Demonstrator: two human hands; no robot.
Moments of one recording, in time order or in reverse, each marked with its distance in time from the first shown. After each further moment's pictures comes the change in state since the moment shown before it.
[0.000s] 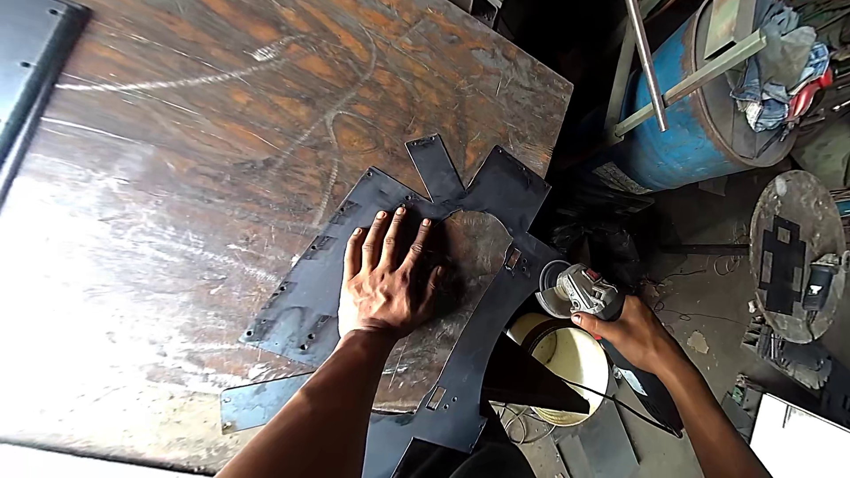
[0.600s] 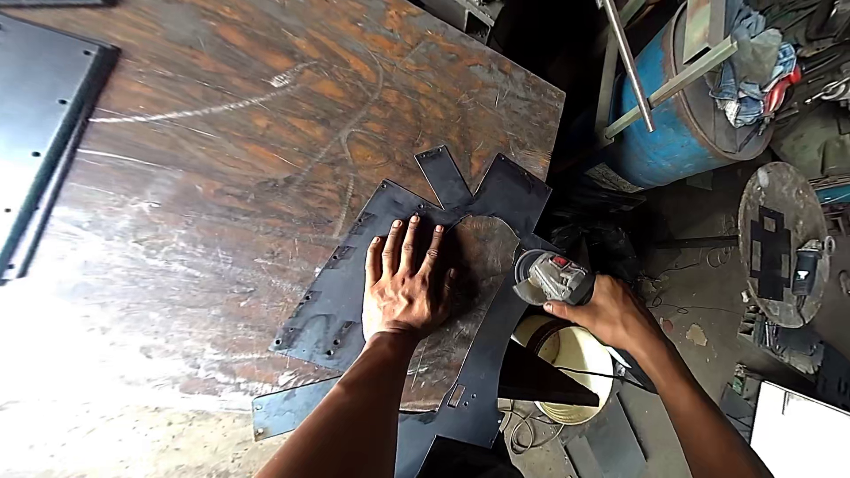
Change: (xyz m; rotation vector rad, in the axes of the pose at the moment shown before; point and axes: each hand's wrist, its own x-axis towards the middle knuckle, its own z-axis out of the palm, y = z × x) left_hand 0.001 0.000 0.000 -0.009 -0.001 0.004; right_hand -0.005 -0.070 0.017 -0.317 0.075 0.005
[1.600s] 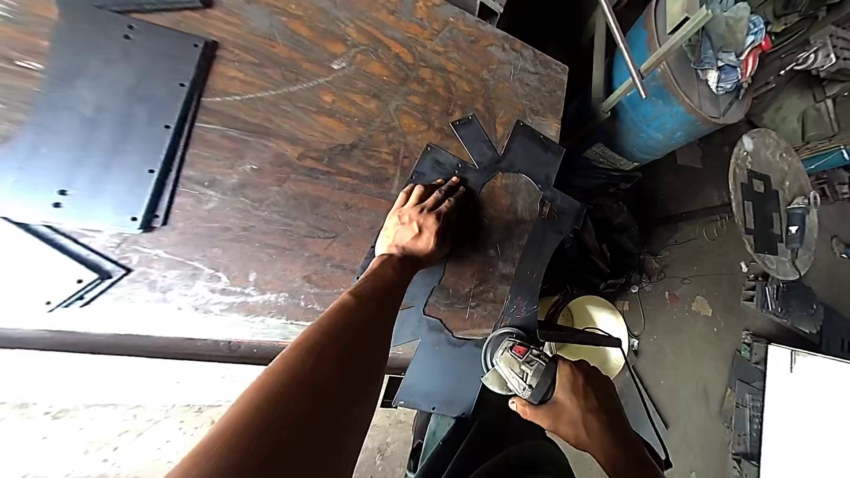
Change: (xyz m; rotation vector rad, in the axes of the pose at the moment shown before) left_hand 0.013 -0.077 -0.026 -0.128 0.010 0.419; right_hand -0.199 -0.084 0.137 -0.157 -0.281 0.116
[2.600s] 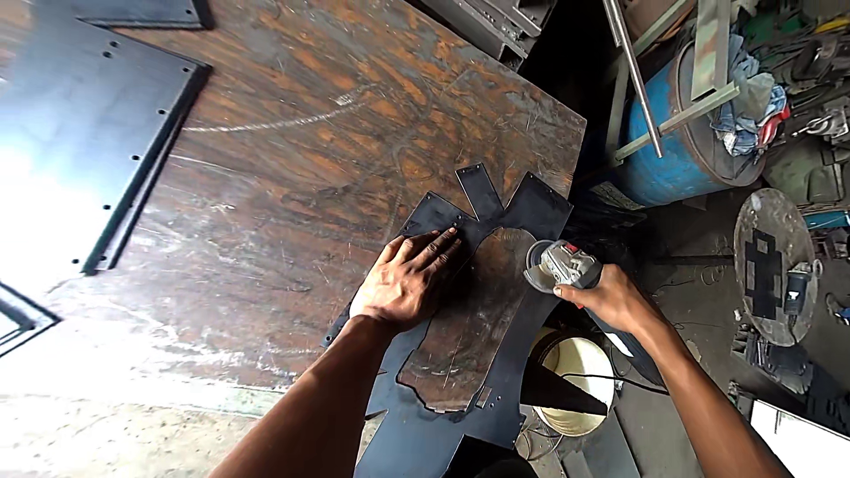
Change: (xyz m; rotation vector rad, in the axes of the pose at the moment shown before) left_hand 0.001 -0.005 0.005 0.016 -0.007 -0.020; right_hand 0.173 0.046 -0.193 0.357 0.300 -0.158
